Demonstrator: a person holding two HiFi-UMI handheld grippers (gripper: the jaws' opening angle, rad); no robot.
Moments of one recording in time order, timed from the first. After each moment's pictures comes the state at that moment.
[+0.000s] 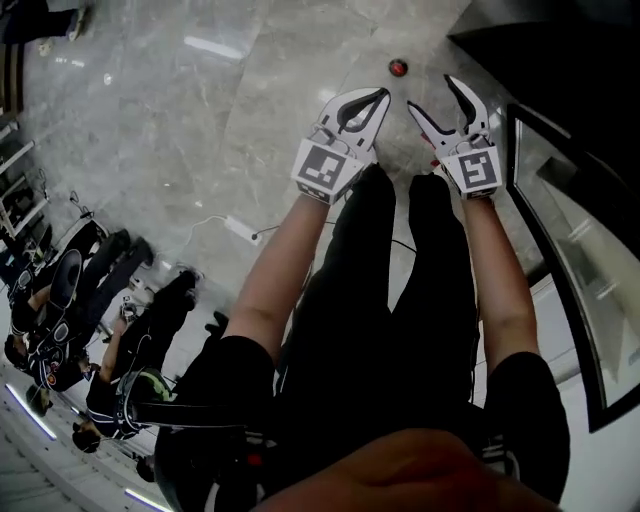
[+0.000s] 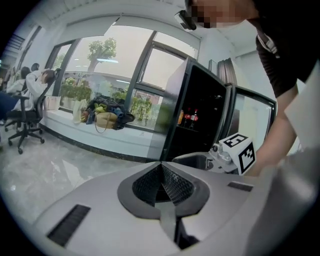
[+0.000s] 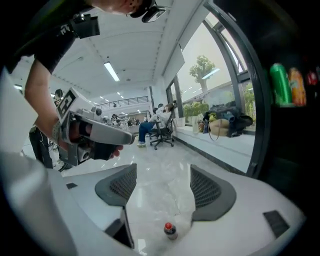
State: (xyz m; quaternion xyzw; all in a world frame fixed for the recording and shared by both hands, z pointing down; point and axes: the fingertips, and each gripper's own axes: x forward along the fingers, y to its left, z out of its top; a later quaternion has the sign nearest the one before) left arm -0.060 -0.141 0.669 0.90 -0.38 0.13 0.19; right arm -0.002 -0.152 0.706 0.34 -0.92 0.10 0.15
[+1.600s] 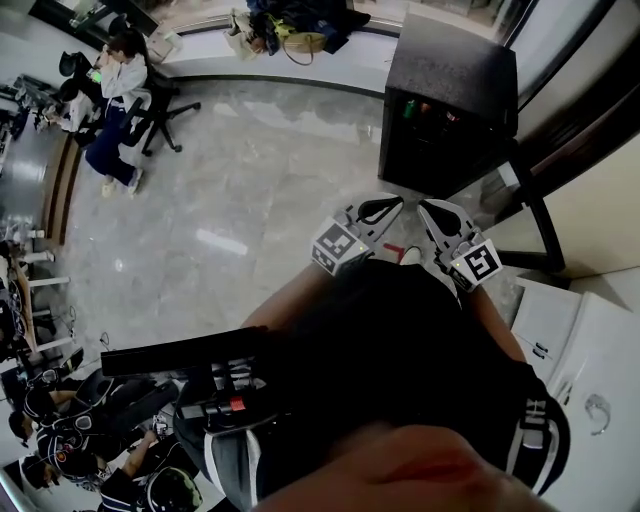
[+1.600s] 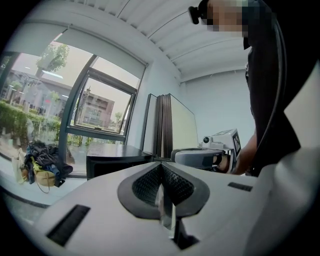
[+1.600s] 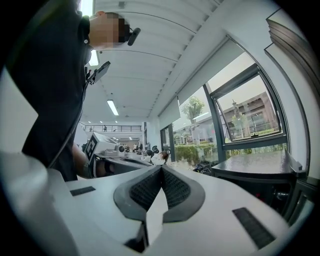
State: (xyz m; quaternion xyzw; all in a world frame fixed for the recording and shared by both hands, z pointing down) left arm 0.078 -0.002 0.175 0.99 -0.12 0.03 0.07; right arm 0.104 0.012 0.154 0.42 -0.91 0.03 0.00
